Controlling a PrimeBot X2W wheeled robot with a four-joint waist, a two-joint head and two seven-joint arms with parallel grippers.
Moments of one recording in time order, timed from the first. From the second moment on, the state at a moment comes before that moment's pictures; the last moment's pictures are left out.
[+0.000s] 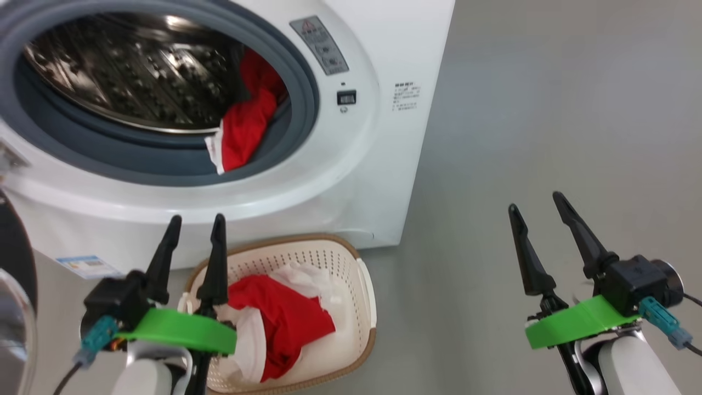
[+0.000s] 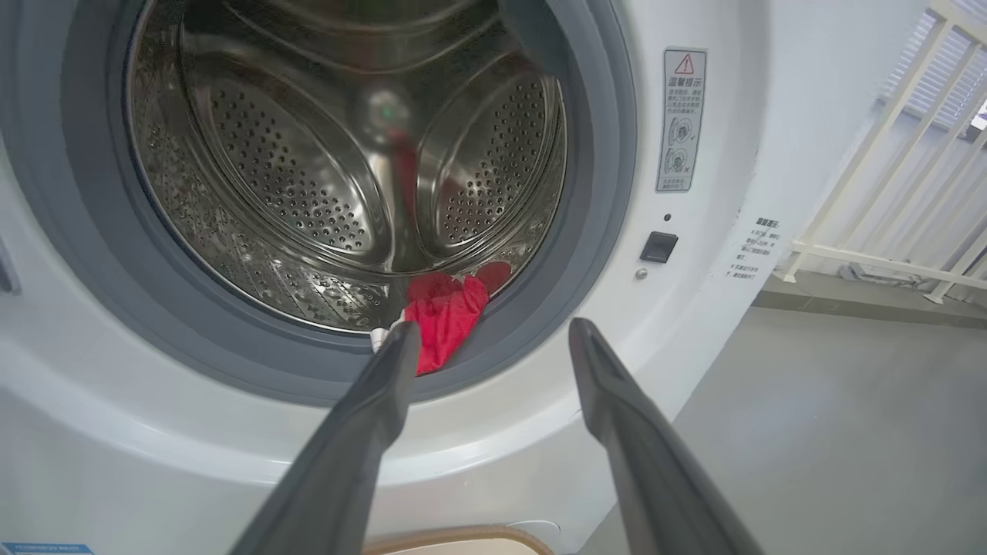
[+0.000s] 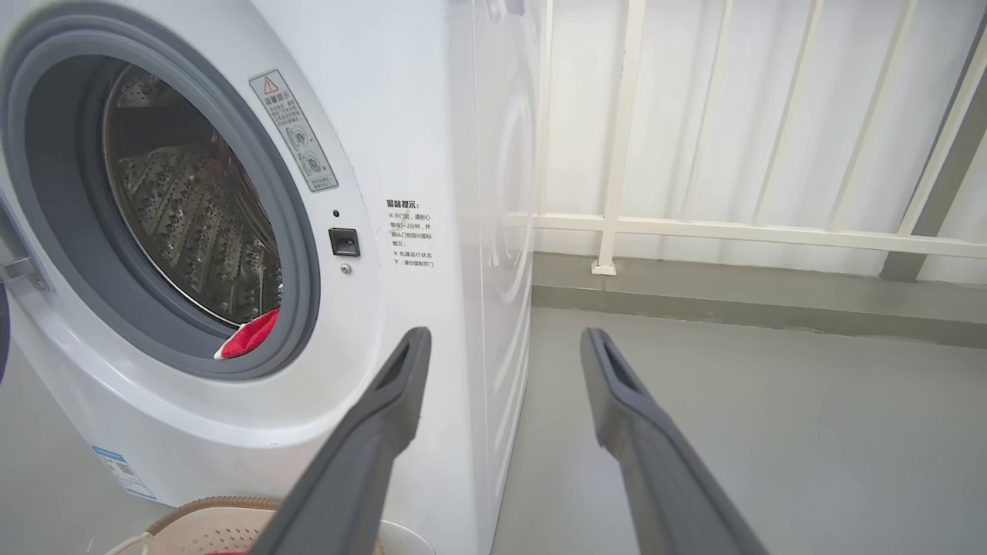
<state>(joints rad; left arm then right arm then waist) -0.32 0.04 -0.06 0.35 -0.34 -0.09 -0.25 -0.17 -0.05 0.04 0.16 0.18 0.13 -0.26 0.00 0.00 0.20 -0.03</state>
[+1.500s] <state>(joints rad) -0.04 0.04 -0.02 0.20 -0.33 -0.05 -0.25 0.04 -0.04 -0.04 0.09 0.15 0.13 -0.26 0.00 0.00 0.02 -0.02</state>
